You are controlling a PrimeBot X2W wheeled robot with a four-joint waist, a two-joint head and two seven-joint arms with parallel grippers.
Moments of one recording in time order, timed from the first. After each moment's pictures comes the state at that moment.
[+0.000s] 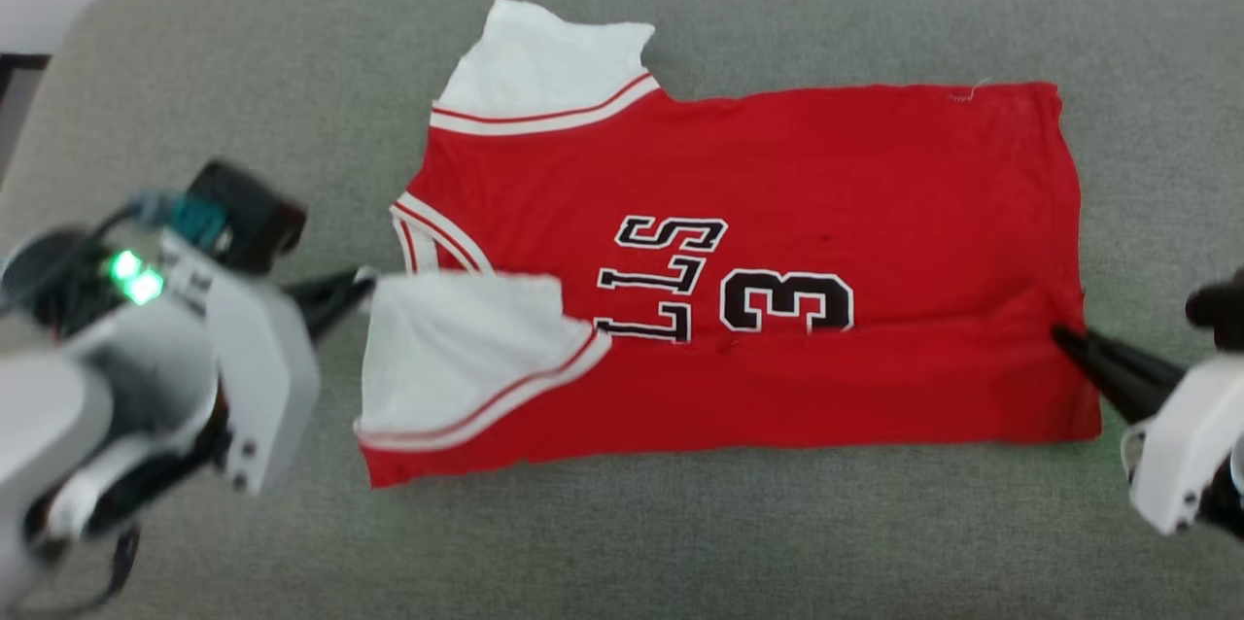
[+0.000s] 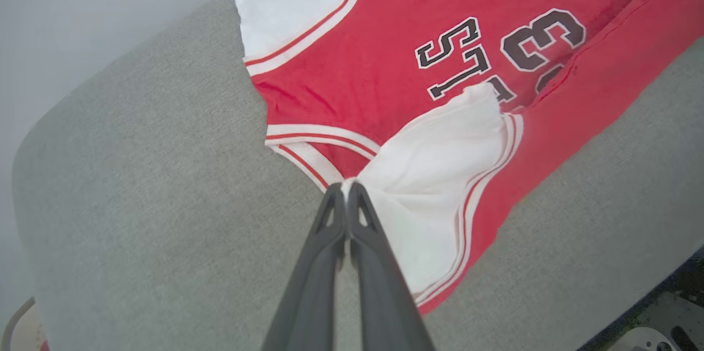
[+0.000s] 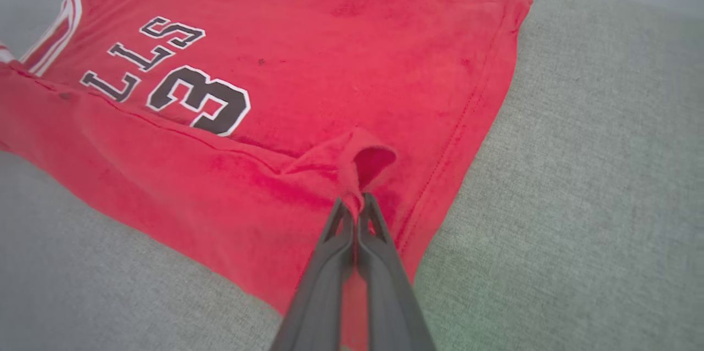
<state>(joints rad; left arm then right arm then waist) -0.93 1.13 -1.08 -0.24 -1.09 0.15 0.41 -0.31 -0.71 0.39 0.04 0.76 0.13 0.31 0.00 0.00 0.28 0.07</state>
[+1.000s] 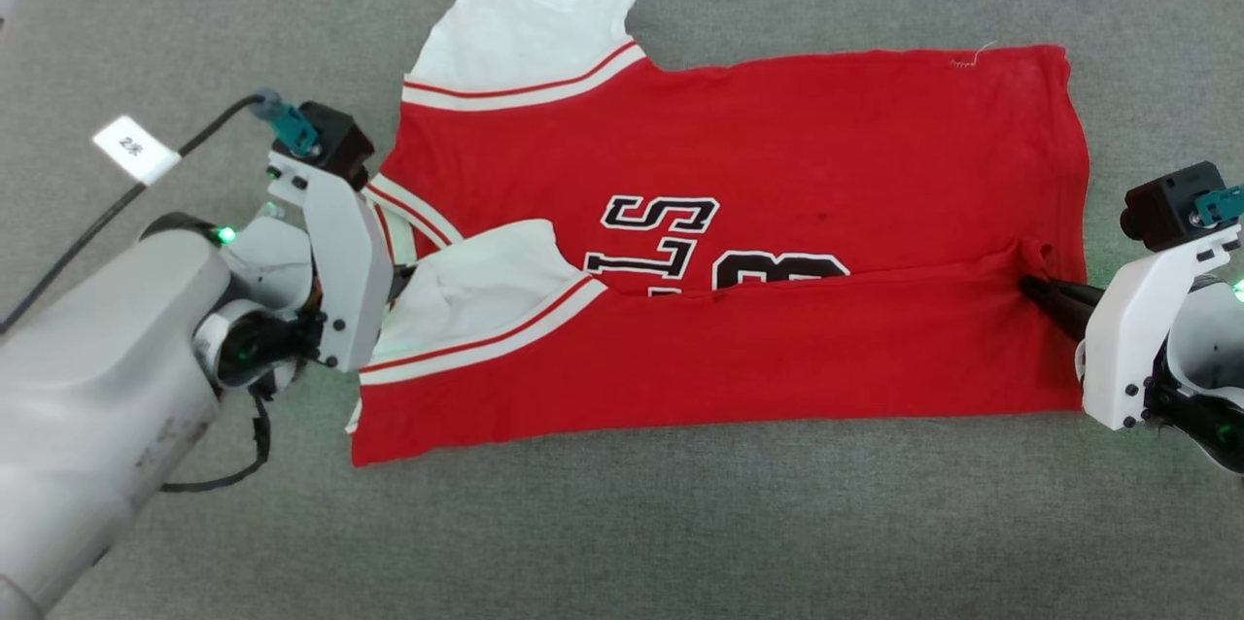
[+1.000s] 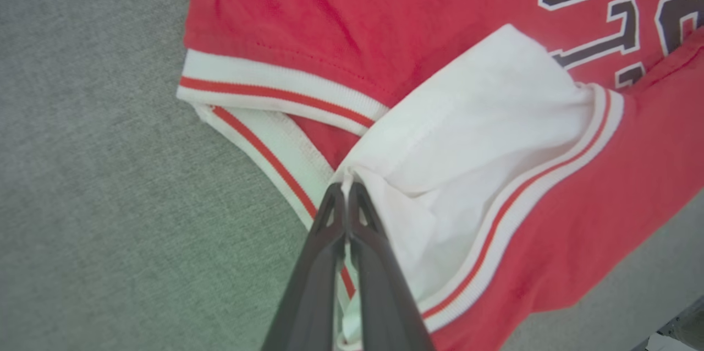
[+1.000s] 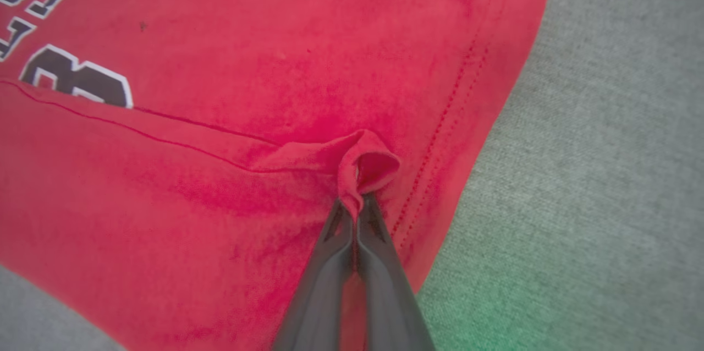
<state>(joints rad) -1.07 0.69 -1.14 0.53 -1.24 -0.12 0.54 -0.63 -0.60 0.53 0.37 0.79 0.13 0.47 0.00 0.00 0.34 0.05</state>
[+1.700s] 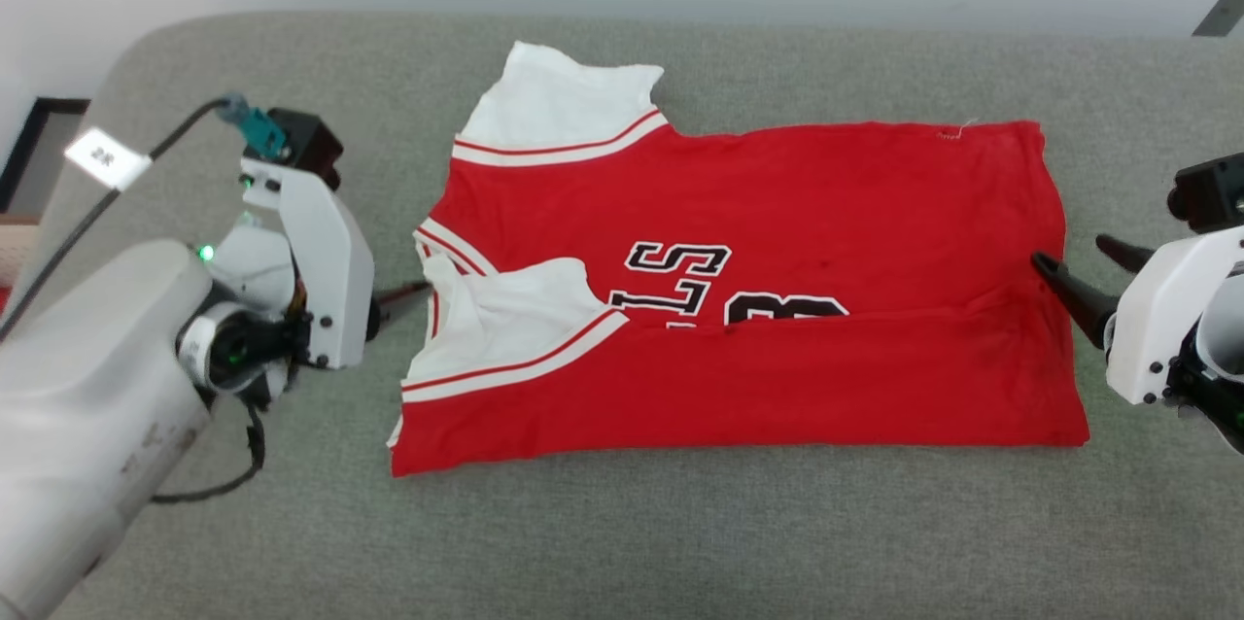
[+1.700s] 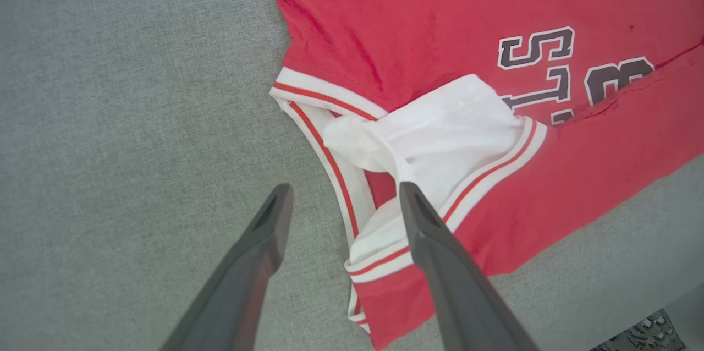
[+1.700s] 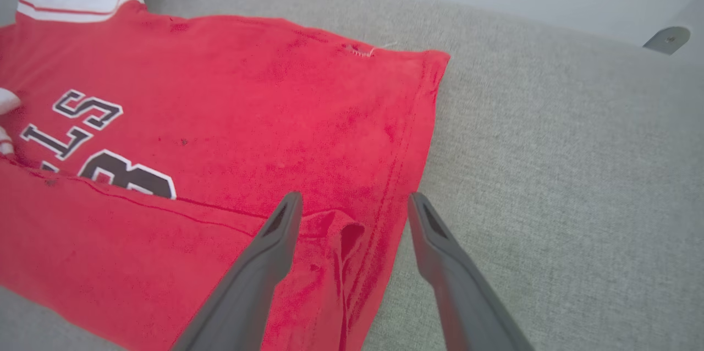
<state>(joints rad) -1.05 0.69 -1.10 0.56 -1.30 -0.06 0.55 -0.64 -0.58 0.47 0.46 0.74 0.13 0.39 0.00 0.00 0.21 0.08</state>
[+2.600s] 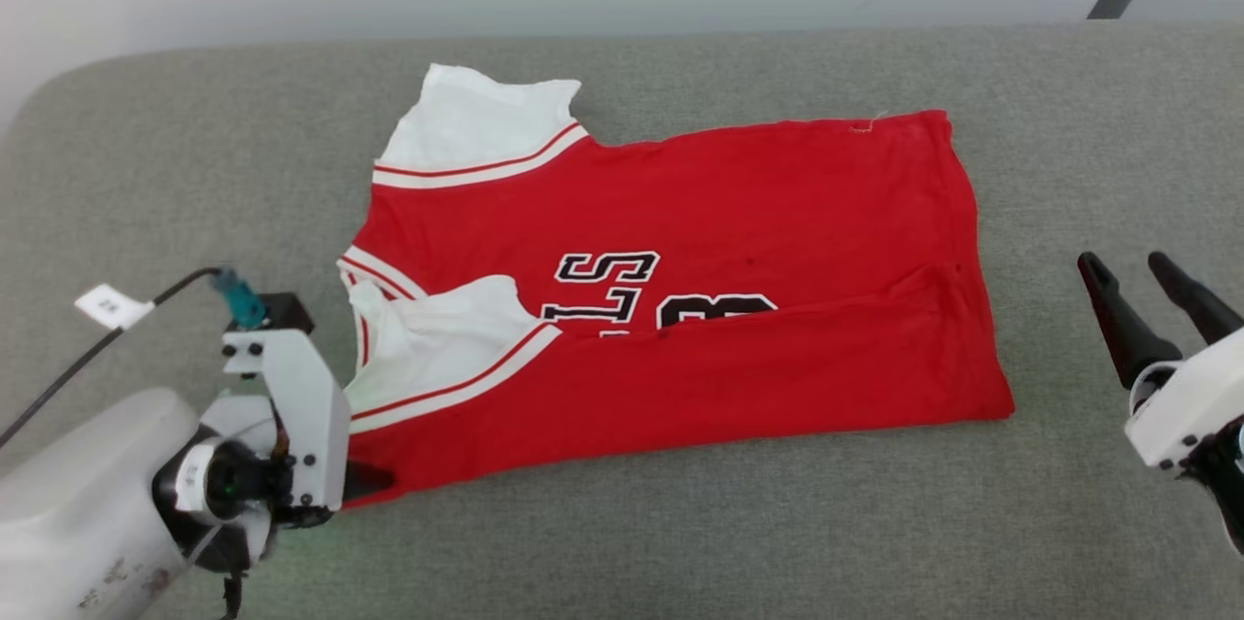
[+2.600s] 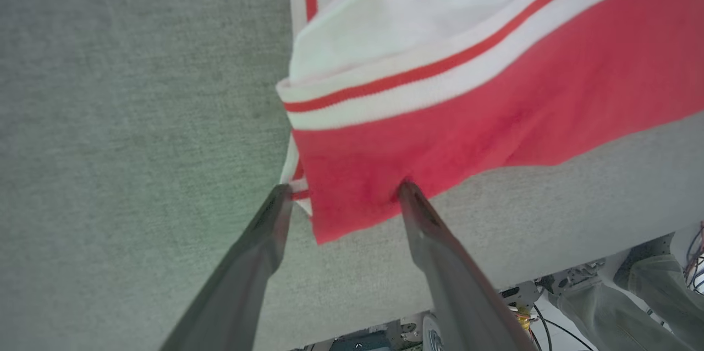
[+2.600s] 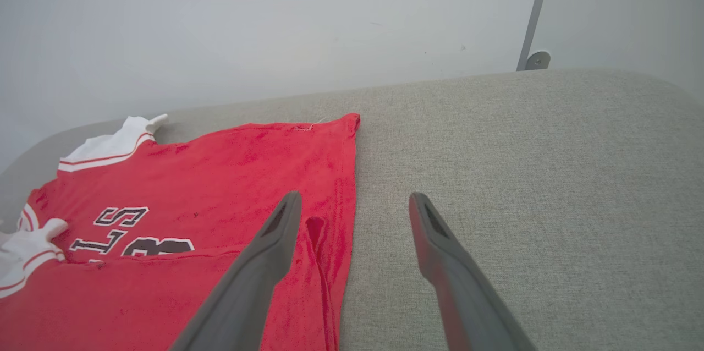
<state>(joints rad) -0.82 0.82 -1.12 0.34 -1.46 0.23 0.73 -0.30 -0.34 -0.02 0.10 0.56 0.13 0.32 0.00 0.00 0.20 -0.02</state>
